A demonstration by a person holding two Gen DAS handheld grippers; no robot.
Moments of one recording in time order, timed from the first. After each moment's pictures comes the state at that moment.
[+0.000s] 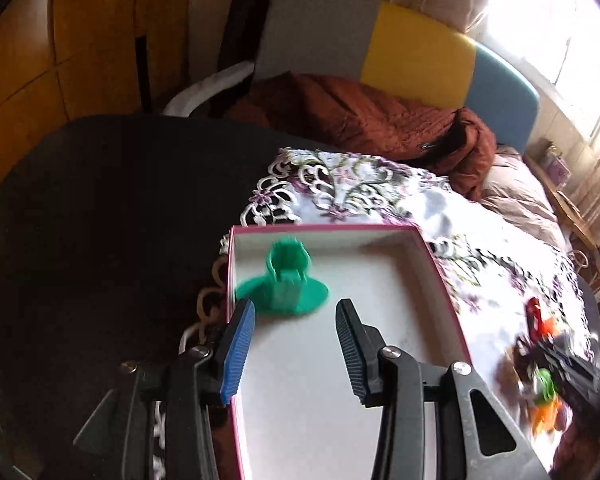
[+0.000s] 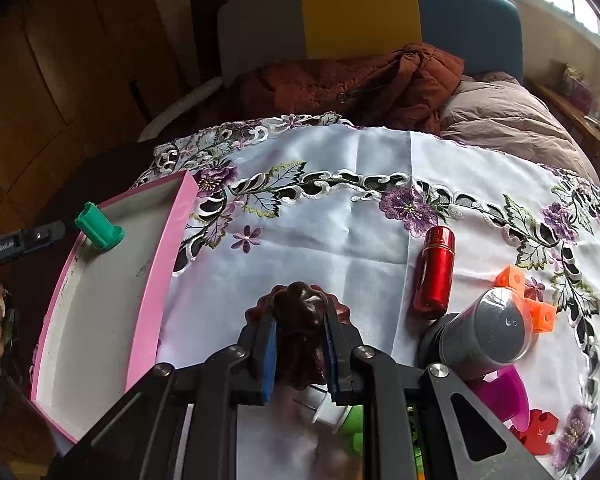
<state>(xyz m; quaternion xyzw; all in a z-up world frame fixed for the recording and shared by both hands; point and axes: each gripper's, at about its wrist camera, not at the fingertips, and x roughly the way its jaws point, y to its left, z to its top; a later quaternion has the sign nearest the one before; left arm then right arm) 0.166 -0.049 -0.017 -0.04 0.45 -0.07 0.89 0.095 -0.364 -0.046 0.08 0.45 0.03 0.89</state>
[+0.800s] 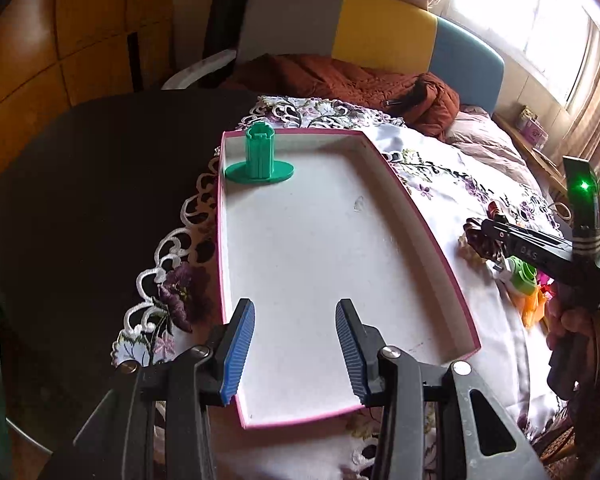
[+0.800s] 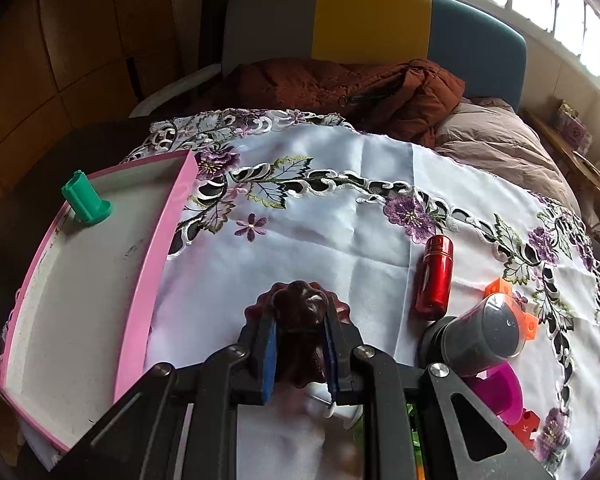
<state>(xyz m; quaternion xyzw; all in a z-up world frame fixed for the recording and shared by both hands) 0.035 -0.053 -0.026 -0.02 0.47 -0.10 0.88 0.093 -0.332 -0.047 0.01 0.46 -0.01 0.89</state>
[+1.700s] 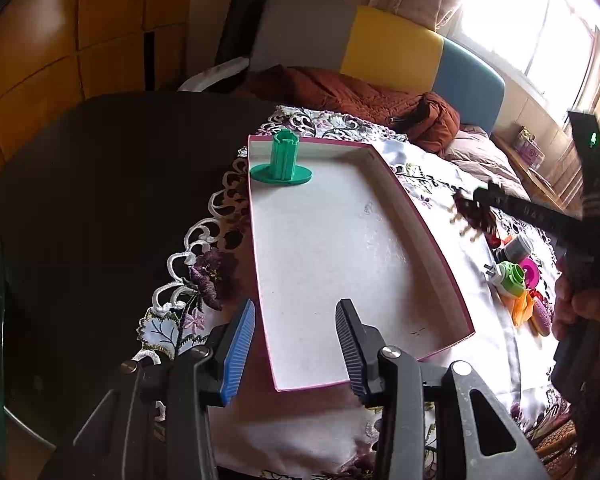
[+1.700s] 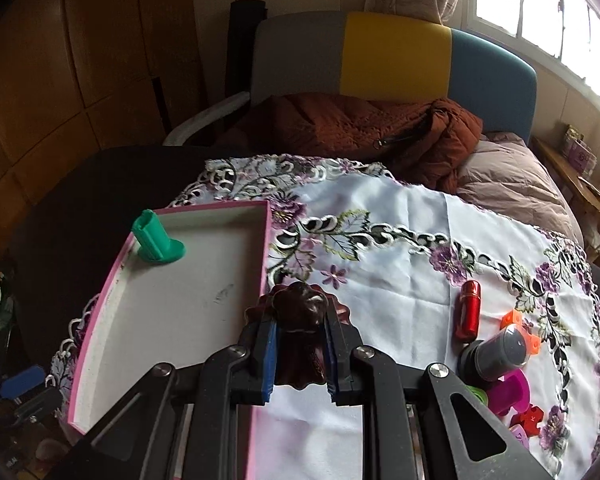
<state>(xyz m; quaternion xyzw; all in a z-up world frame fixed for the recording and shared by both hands) 0.011 -0.024 -0.018 -0.05 0.45 -0.10 0.89 0.086 -0.259 0.014 0.01 0.41 0.02 0.91</state>
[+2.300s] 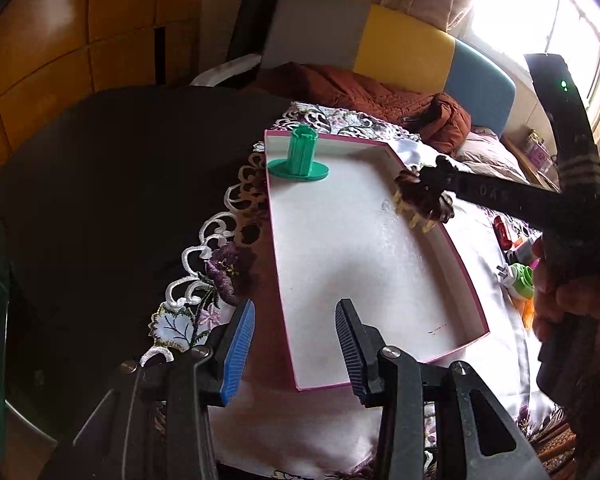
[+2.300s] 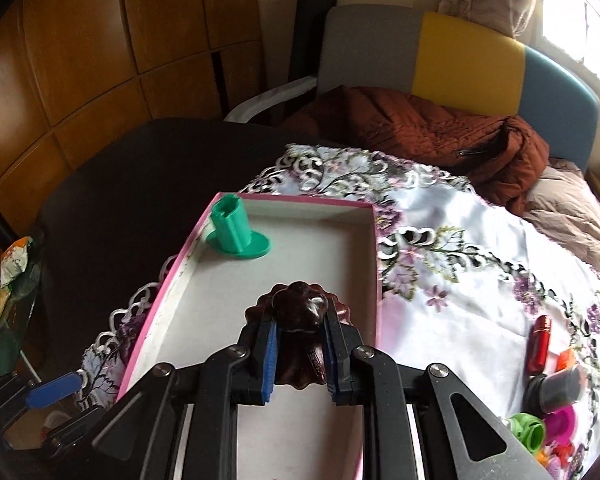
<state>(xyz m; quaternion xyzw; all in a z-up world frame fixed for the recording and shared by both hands) 0.013 -0.013 -0.024 -0.06 0.45 -0.08 0.89 0.112 -0.182 -0.002 -0.02 0.44 0.11 0.89</state>
